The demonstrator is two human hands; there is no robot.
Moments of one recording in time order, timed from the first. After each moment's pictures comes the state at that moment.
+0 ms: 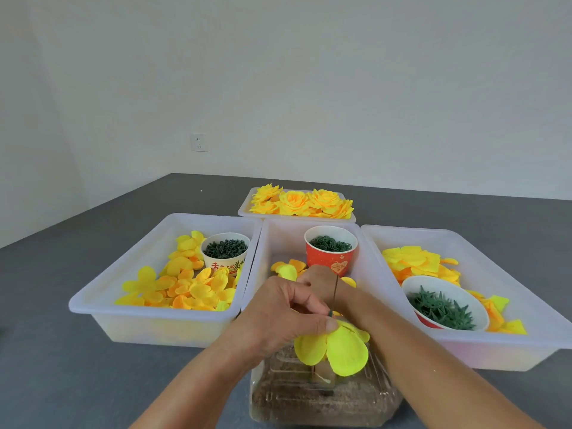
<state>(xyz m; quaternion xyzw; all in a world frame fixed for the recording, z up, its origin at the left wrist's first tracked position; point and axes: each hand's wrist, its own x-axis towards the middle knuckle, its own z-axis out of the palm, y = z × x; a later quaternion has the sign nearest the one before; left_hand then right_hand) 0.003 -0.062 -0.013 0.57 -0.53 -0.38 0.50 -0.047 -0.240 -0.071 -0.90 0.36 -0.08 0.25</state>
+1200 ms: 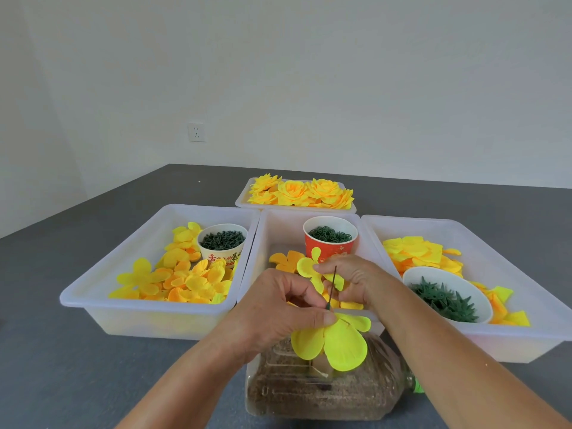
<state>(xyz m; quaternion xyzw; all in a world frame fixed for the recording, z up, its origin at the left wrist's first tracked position) 0.004 -0.064 -0.015 0.57 -0.54 -0.38 0.49 -0.077 -0.251 -0.056 -0.50 0.48 -0.21 0.69</state>
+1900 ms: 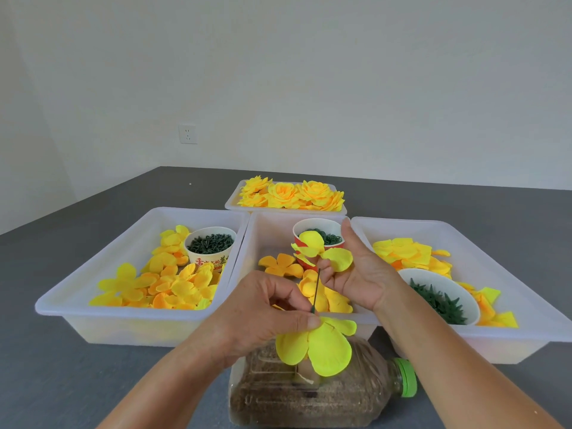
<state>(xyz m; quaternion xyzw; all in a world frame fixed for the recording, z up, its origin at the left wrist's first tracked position) 0.006 -0.067 -0.014 0.55 -0.55 -0.38 0.49 -0.111 -0.228 -0.025 -0.34 0.27 -0.29 0.85</state>
